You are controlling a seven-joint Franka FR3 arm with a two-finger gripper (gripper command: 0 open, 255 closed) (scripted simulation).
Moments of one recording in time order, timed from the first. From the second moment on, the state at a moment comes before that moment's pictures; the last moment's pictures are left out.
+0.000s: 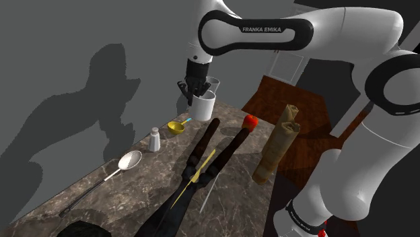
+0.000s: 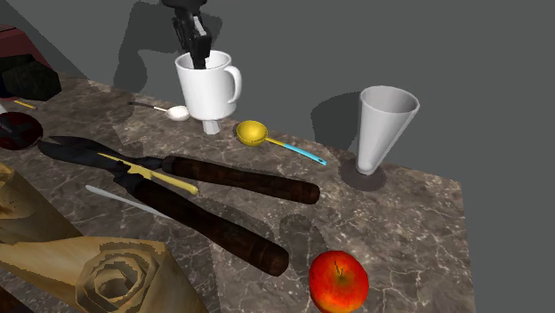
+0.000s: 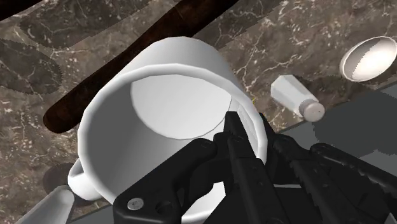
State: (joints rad) arm 0.26 0.02 0.04 -1.79 0.00 1.79 0.56
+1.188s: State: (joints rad) arm 0.41 0.14 0.17 -1.74 -0.02 1.85 0.83
